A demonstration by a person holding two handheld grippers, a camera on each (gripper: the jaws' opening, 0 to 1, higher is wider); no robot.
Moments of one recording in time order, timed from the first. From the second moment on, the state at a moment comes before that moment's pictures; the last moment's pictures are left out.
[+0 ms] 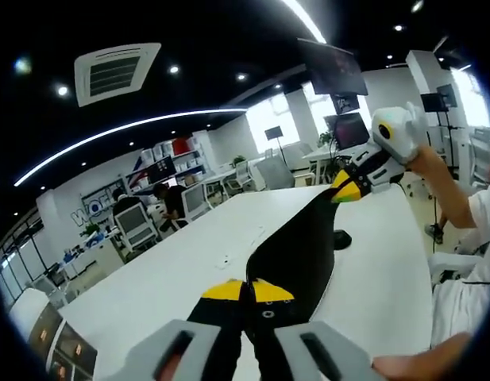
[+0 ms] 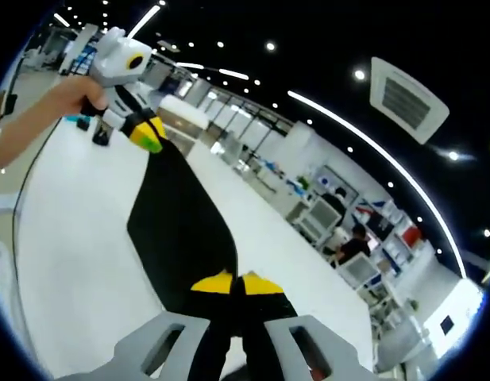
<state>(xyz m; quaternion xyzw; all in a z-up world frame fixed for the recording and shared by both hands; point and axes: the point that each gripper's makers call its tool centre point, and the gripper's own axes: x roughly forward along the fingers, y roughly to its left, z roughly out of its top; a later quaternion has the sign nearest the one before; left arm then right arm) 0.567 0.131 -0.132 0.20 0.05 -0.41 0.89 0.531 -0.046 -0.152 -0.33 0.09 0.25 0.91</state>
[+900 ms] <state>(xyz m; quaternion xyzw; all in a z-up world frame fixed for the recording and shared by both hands) 0.620 0.147 -0.147 0.18 0.02 -0.36 0.92 0.575 -0.031 -0.173 -0.35 0.09 0.24 0.90</state>
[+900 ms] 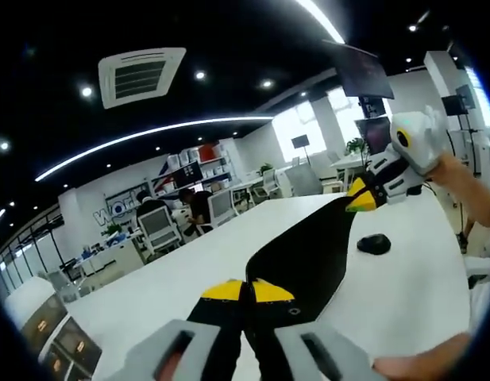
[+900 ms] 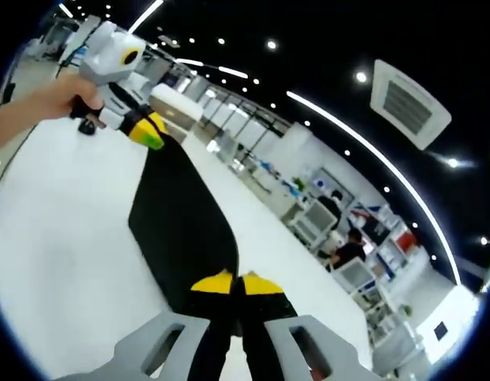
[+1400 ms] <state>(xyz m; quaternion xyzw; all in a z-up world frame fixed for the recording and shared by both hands) 0.562 0.148 -0.161 0.23 0.01 -0.39 0.89 0.524 -0.028 -0.191 -0.35 0.10 0.27 0.89</state>
